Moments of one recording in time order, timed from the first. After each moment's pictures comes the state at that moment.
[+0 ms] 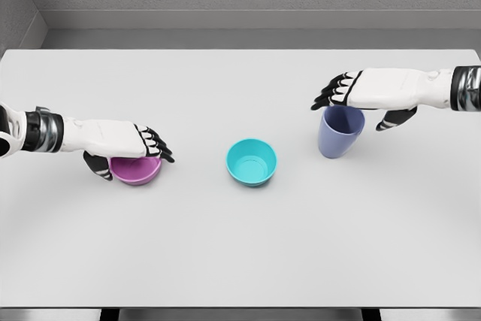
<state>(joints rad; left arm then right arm) -0.81 0.88 -0.99 -1.46 -0.34 -0.61 -0.61 -0.87 -0.92 0.84 -1.50 0.26 -0.61 0.61</state>
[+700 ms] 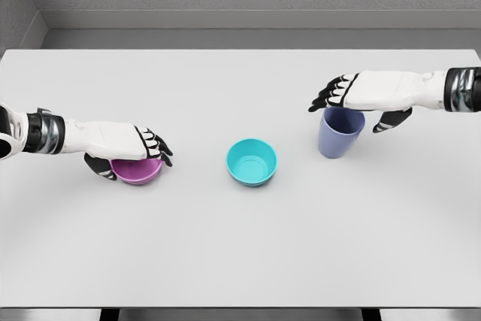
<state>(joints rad) -0.81 0.88 -0.99 -1.46 -0.35 -0.61 -0.61 -0.88 -0.90 0.86 -1.47 0.26 -0.61 0.61</state>
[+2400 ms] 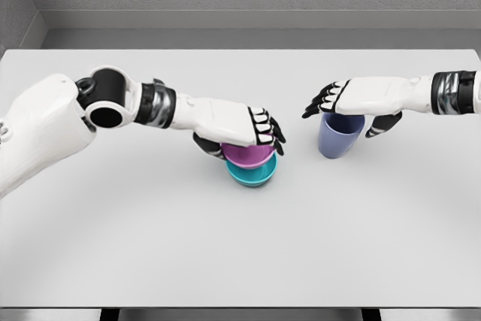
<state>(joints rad) -0.99 0.50 -1.08 -1.43 -0.34 -0.61 -0.61 -0.90 -0.87 0.92 -1.44 0.26 -0.61 0.61</state>
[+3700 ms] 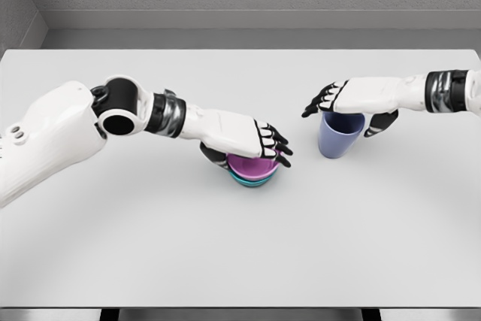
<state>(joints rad) -0.99 0.47 -1.12 -1.40 -0.34 -0.61 -0.61 -0.93 -0.83 0.96 -1.37 0.26 -0.61 0.61</state>
